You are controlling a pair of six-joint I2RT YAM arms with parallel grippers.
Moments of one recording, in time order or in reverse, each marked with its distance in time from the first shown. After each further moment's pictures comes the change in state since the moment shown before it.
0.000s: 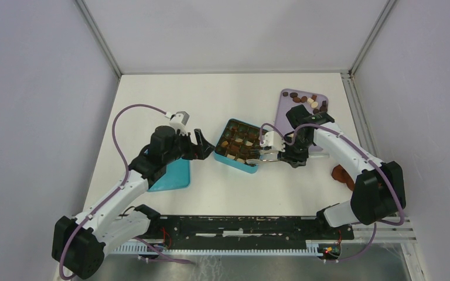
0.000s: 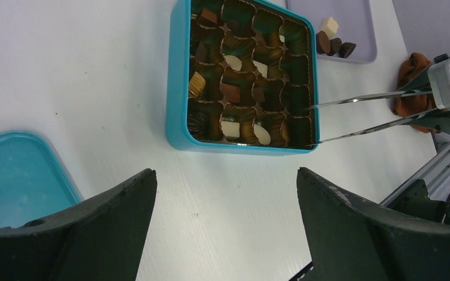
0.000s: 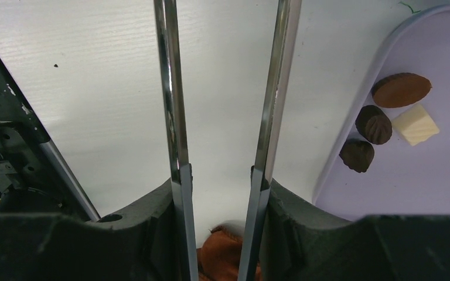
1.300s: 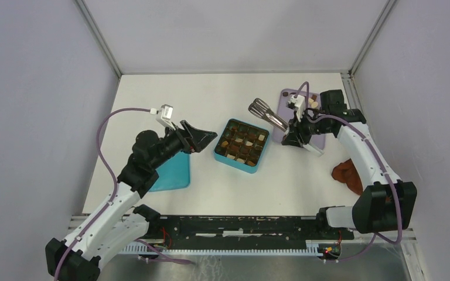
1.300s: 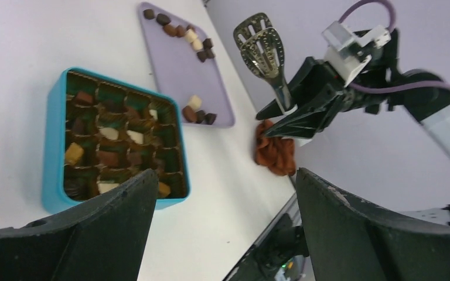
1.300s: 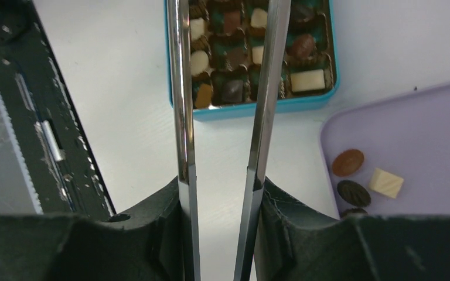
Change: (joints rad) left arm -0.001 -0.167 0.001 0.198 0.110 -0.272; right arm -0.280 -0.093 0.065 0.196 -0.578 0.361
